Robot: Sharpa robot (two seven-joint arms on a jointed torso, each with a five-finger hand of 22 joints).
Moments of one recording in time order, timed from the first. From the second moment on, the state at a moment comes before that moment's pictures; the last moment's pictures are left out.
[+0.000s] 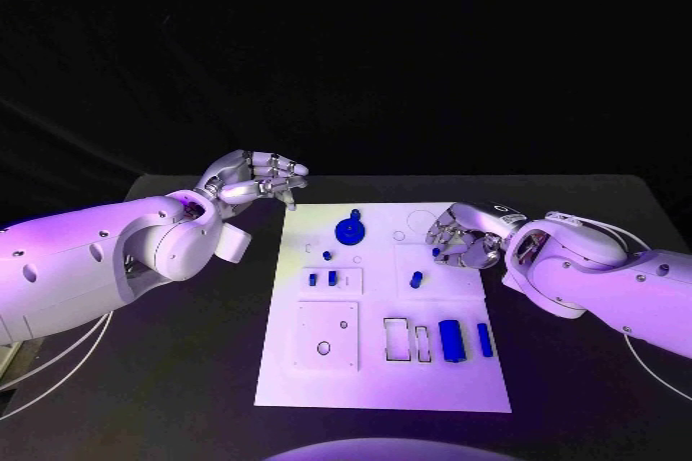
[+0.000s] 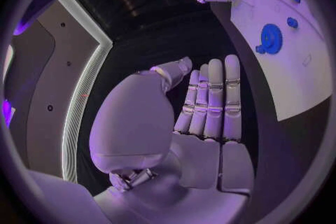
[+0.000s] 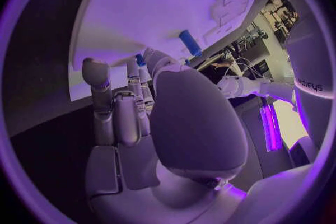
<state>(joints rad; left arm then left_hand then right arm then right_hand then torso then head) 1.23 -0.98 -0.04 1.55 -0.21 -0.20 0.34 1.36 -0.22 0.61 0.04 0.05 0.89 0.17 0.43 0.21 1.03 0.10 0.49 0.06 1.01 0.04 0.98 0.34 0.17 0.96 0.13 0.80 0.62 1.27 -0.87 -0.18 1.56 -1.43 -0.32 -0.09 1.53 -0.28 0.33 0.28 0.19 1.07 0.14 0.09 0.35 1.27 0.08 0.07 0.09 1.47 -0.01 1.37 1.27 0.15 1.30 0.09 0.90 0.85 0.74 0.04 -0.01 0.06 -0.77</state>
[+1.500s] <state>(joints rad) 1.23 -0.99 -0.04 1.55 -0.19 -0.19 0.34 1.36 -0.22 0.58 0.03 0.05 0.87 0.19 0.42 0.21 0.96 0.13 0.42 0.06 1.01 0.04 0.95 0.34 0.17 0.97 0.14 0.78 0.60 1.26 -0.84 -0.18 1.59 -1.66 -0.30 -0.24 1.48 -0.24 0.55 0.21 0.18 1.17 0.10 0.18 0.44 1.36 0.06 0.08 0.11 1.47 -0.04 1.40 1.26 0.15 1.28 0.06 1.00 0.97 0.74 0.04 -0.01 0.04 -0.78</state>
